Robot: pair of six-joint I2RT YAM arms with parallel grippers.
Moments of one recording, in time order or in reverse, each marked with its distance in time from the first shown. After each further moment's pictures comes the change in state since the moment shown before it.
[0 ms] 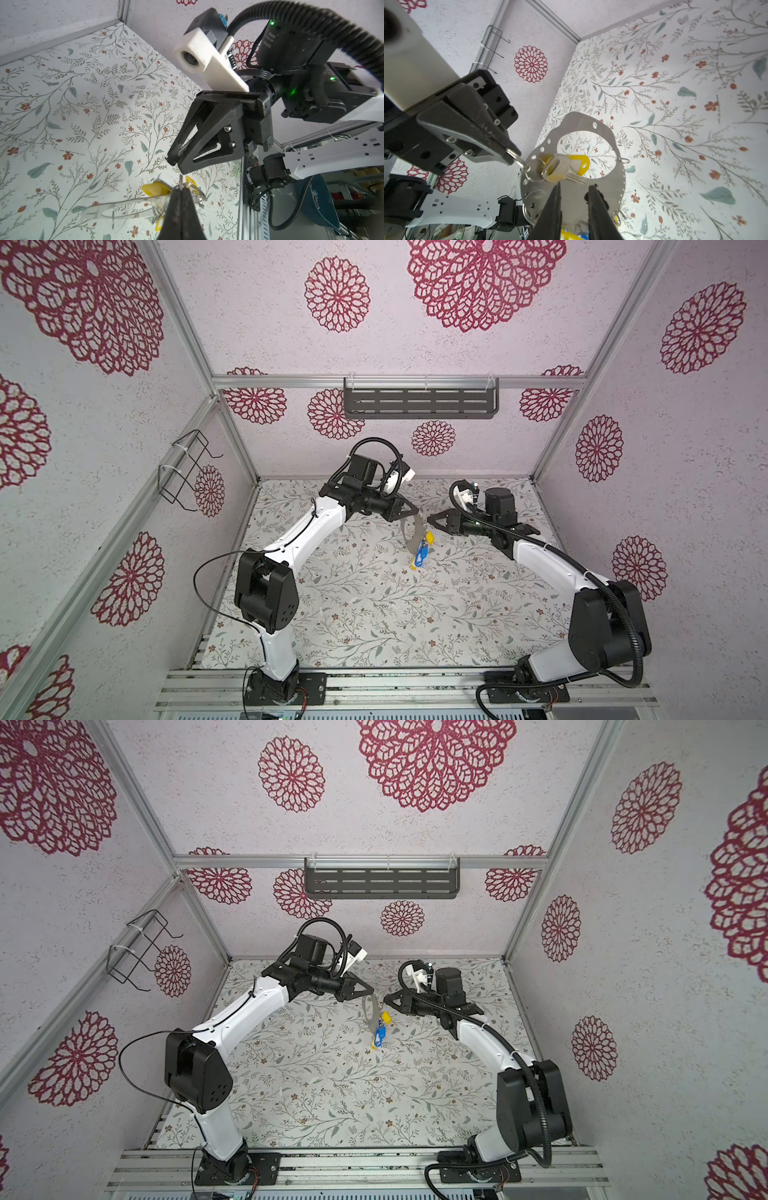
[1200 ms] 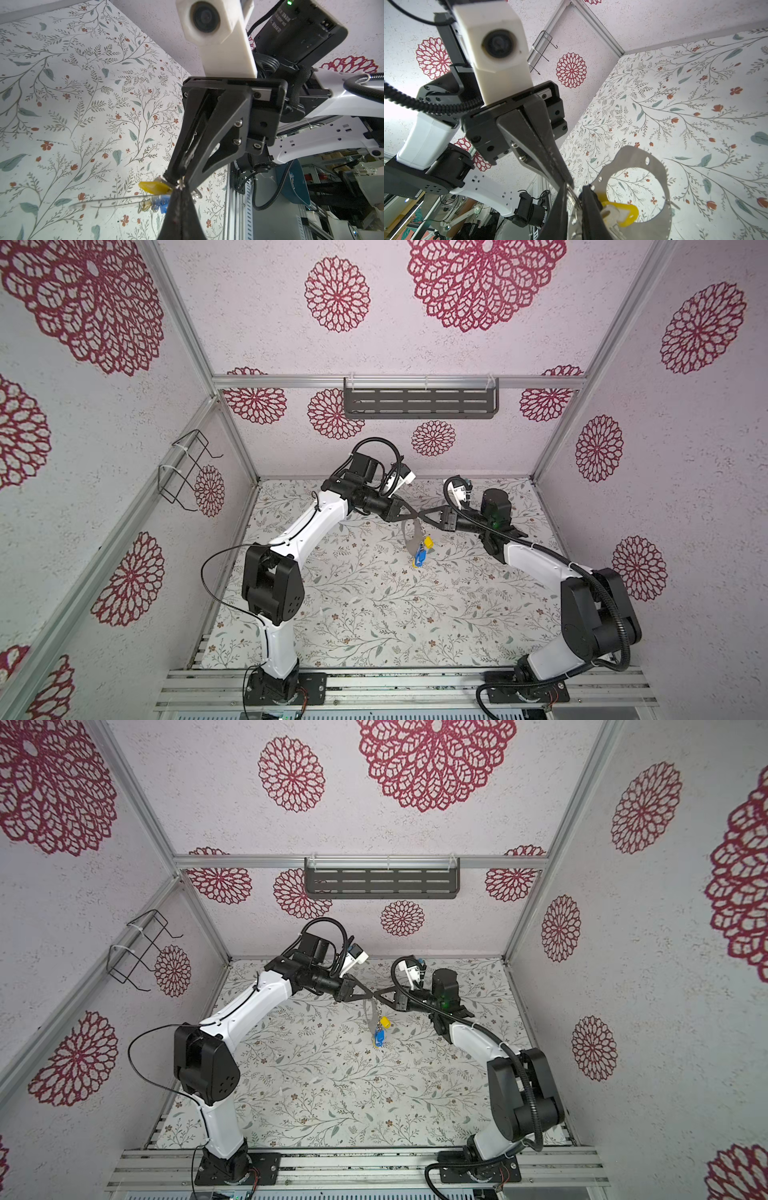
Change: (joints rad) left arm 0.014 0.061 0.076 -0.141 0.076 0.055; right arm 0.039 0.079 -0.040 0.412 -0.136 0.167
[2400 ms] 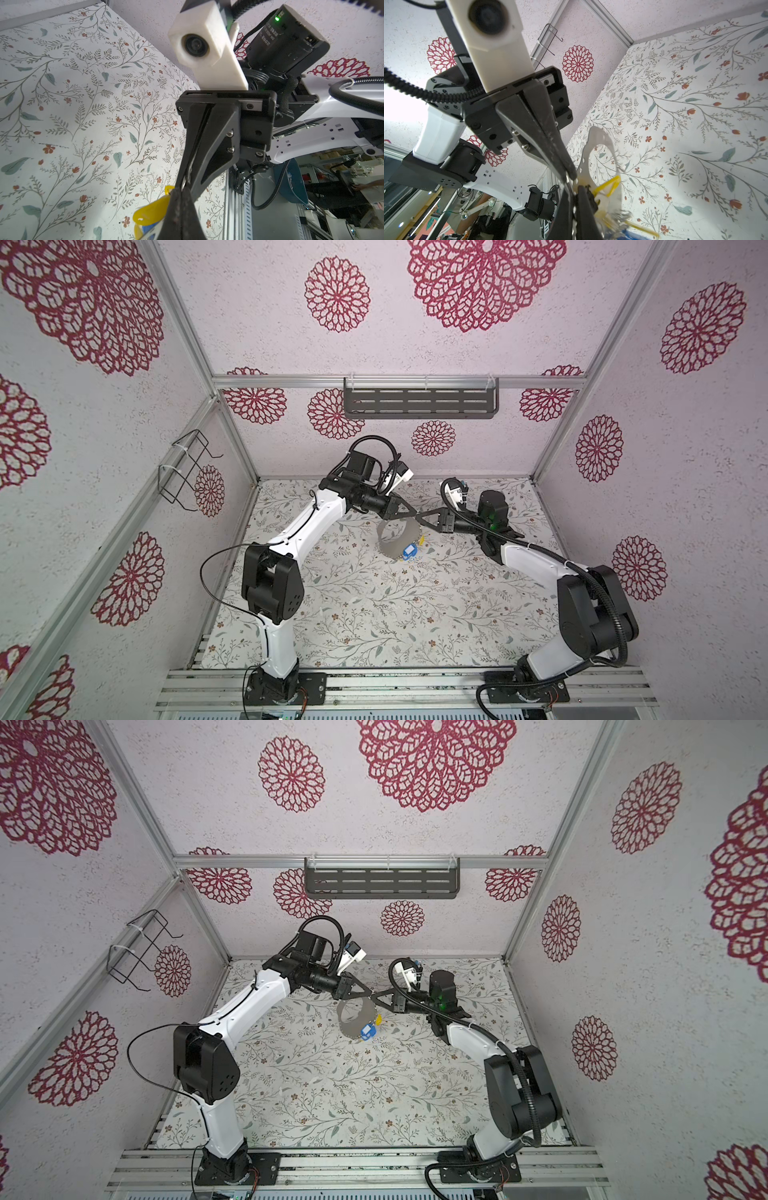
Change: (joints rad) left arm 0.013 0.006 0.014 -0.003 0.026 -0.002; right arm 0.019 0.015 -0.008 0.033 -0.036 0.053
